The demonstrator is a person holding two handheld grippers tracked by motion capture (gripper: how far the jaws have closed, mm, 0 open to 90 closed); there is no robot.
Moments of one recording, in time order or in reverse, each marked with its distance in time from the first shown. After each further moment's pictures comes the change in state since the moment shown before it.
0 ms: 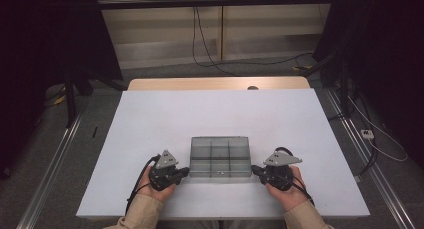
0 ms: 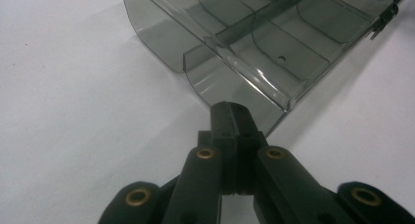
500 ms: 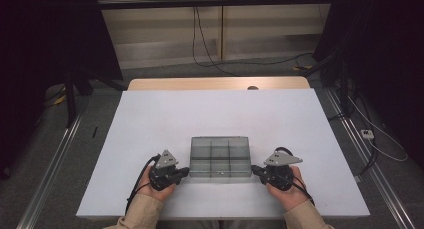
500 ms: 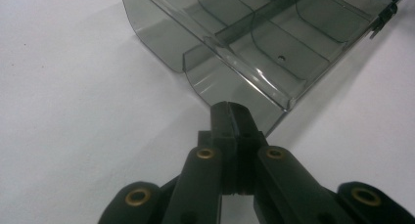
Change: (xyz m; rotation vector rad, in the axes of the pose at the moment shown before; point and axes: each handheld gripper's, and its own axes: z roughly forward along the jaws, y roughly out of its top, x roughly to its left) left arm 0.001 0.001 0.000 0.006 -0.004 0.003; right arm -0.001 0.000 0.000 -0.003 0.006 -0.002
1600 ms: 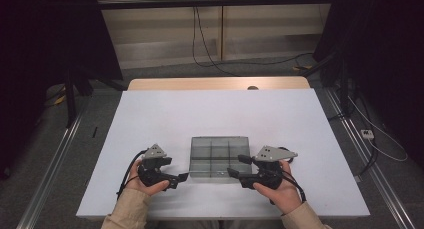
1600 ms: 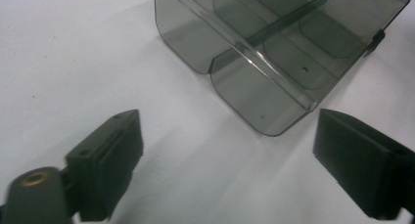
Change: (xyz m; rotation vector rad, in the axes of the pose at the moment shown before) left arm 0.029 0.002 -0.017 -0.017 -0.091 -0.083; right arm 0.028 0.036 0.000 -0.179 0.264 0.002
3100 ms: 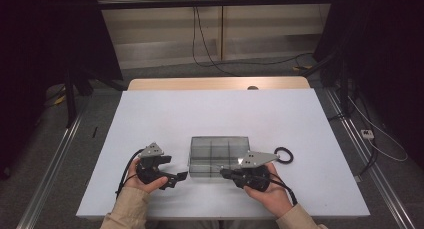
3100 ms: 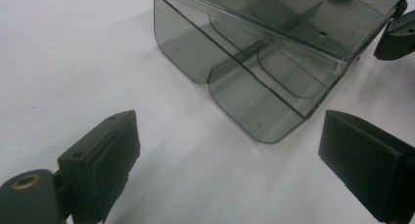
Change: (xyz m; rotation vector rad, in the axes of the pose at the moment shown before) left arm 0.007 0.003 -0.002 -0.036 -0.023 -0.007; right arm 0.013 -0.003 0.023 0.077 0.080 -0.115
